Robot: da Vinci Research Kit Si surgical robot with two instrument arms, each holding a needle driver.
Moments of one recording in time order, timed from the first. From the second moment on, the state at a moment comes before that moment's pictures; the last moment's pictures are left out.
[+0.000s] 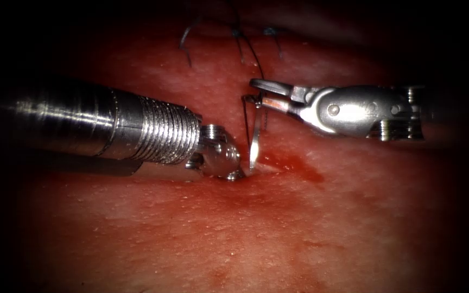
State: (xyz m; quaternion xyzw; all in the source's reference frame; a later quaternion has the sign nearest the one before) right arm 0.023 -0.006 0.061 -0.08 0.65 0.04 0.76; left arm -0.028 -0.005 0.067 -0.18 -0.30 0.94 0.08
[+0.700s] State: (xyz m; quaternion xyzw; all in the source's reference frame) right arm 0.024 -0.010 0.063 -0.12 0.60 -0.07 0.79; left arm -0.027 -0.005 0.066 -0.20 -0.30 0.93 0.08
